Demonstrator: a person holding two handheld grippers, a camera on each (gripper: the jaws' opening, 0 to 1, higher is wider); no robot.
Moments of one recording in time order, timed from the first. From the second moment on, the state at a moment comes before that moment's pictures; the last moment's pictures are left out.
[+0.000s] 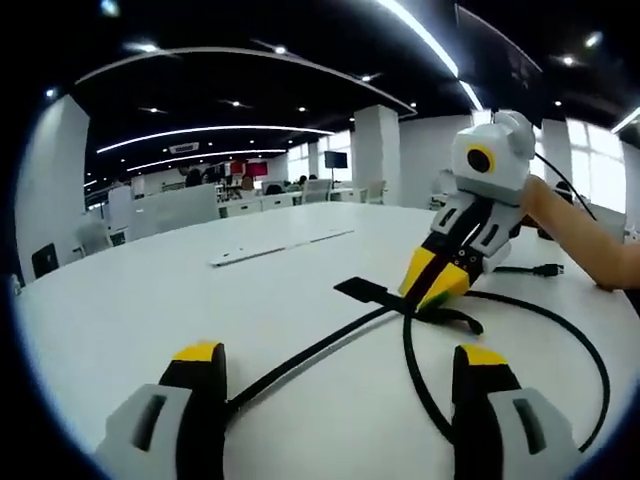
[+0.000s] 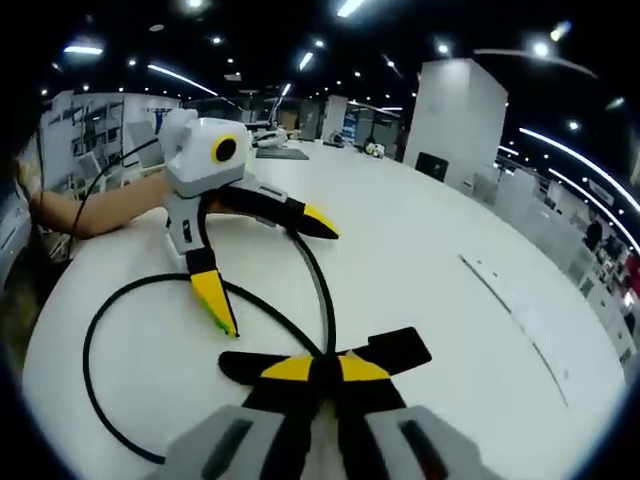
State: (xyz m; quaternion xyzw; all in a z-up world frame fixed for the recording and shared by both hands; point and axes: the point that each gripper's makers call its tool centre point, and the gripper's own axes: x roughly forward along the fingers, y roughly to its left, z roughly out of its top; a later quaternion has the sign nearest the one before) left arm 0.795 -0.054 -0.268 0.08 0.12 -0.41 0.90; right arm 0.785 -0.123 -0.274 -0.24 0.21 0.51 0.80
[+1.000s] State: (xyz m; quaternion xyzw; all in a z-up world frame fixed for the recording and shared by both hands) left arm 0.769 -0.054 -0.270 0.08 0.21 -0.35 0.91; right arm 0.791 -0.130 -0.274 -0.24 0.23 0.48 0.81
